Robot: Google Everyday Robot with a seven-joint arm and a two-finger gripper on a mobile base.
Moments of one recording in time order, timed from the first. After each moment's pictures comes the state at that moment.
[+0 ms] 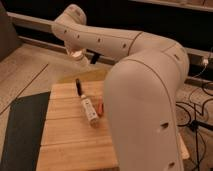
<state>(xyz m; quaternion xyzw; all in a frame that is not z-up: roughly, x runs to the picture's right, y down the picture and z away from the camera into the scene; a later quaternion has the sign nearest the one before) -0.157 -0.186 0.755 -0.08 -0.01 0.54 0.84</state>
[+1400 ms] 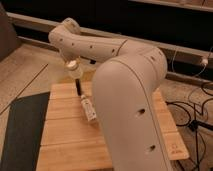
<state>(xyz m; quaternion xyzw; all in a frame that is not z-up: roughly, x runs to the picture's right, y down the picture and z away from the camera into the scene) -0.182 -0.146 0.801 -0.14 0.01 0.53 0.84</state>
